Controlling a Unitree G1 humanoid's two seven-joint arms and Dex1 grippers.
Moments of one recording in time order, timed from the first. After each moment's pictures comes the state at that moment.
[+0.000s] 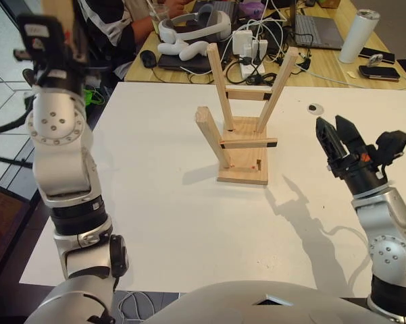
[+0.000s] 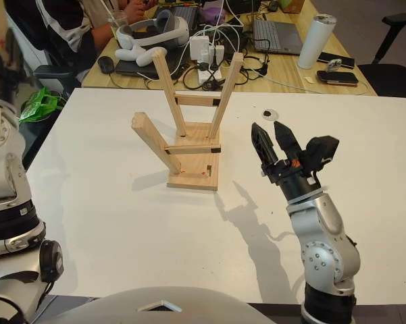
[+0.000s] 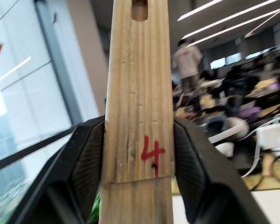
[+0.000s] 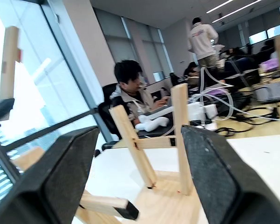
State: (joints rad) left arm -0.51 0.47 0.20 -0.36 0.00 0.47 -0.09; right arm 0.05 -0.33 -0.23 -0.60 0.98 0.45 0.26
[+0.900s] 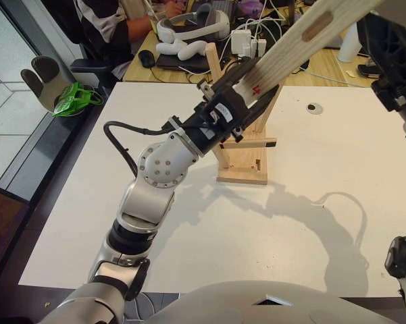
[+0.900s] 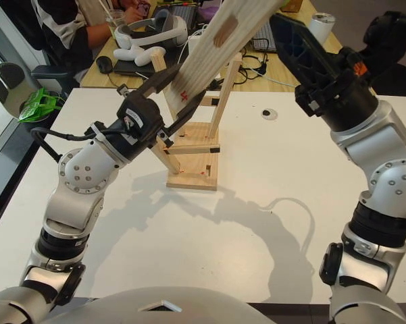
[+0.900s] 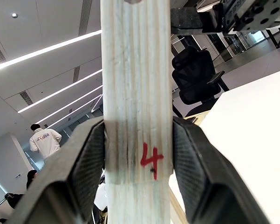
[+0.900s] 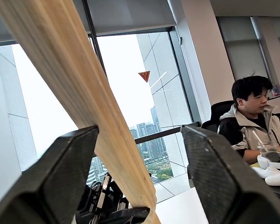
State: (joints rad) left arm -0.40 0.34 -0.30 -0.53 0.03 0.22 -0.39; right arm -0.48 -0.62 -0.37 -0.26 1.47 0.75 0.57
